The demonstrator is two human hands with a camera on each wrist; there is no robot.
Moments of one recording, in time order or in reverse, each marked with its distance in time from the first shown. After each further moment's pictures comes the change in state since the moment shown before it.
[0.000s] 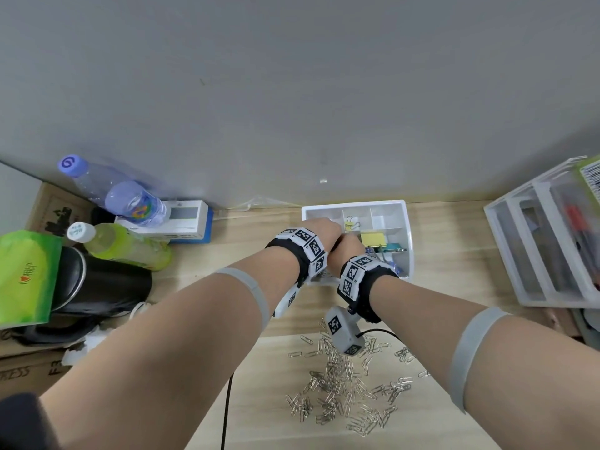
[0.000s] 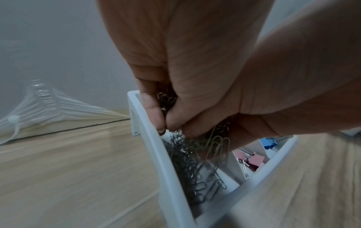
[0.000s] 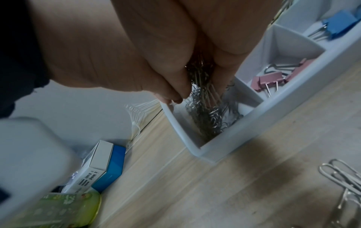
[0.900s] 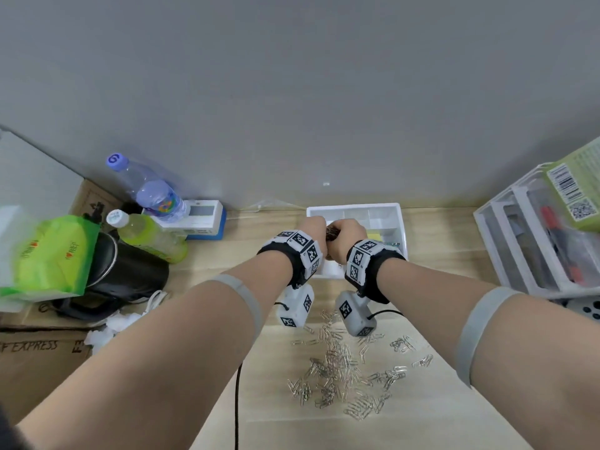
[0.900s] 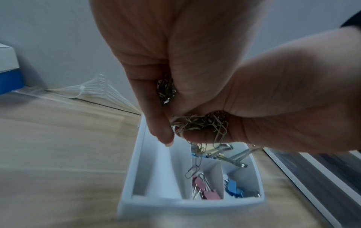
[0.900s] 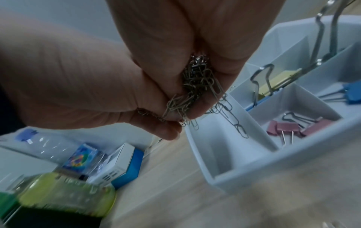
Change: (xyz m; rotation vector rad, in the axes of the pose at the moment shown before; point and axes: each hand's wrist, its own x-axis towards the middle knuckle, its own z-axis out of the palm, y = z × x) left_hand -0.049 0.011 -0.010 -0.341 0.101 -0.294; right_hand -0.044 -0.015 -0.028 0.123 0.030 -0.154
